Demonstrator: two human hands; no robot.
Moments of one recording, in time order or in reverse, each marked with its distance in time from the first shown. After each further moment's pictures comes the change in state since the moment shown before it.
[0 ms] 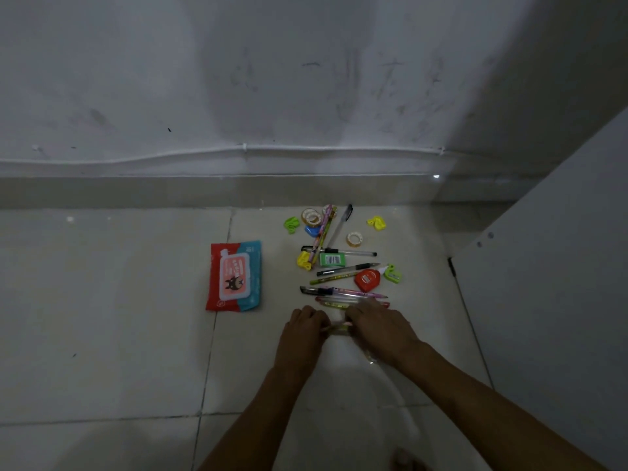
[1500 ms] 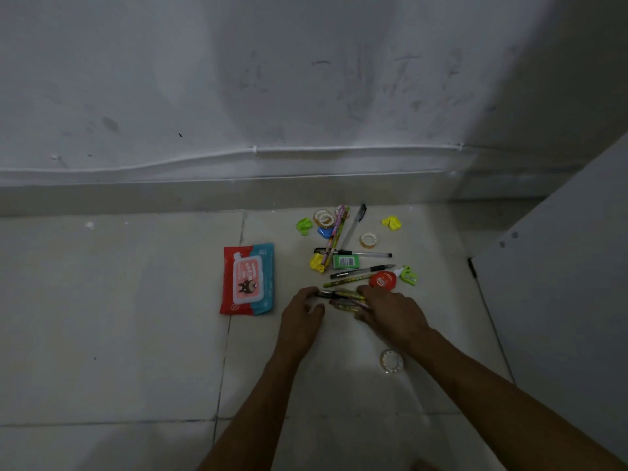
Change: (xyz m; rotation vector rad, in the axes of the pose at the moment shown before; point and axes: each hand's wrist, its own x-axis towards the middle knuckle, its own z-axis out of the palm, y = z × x) left_hand 0.022 -0.019 -0.023 -0.617 0.166 -0.316; right_hand 0.033 0.013 0.004 0.179 0.039 0.130
